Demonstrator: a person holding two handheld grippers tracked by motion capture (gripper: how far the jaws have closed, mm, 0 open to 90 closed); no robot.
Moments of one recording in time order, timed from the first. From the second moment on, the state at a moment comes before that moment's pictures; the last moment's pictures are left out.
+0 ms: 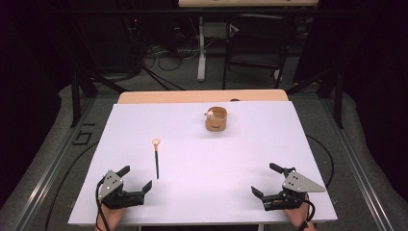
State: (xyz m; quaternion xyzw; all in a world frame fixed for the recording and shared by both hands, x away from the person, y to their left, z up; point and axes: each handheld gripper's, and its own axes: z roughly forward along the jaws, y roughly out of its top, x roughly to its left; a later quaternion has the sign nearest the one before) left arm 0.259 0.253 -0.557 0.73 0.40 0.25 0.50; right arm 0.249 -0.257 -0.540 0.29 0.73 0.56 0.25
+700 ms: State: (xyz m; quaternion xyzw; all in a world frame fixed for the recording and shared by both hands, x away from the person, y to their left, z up) left arm 0.279 0.226 -0.532 0.73 0.43 0.24 0.47; right arm 0.249 -0.255 -0.540 0.29 0.74 0.56 0.25
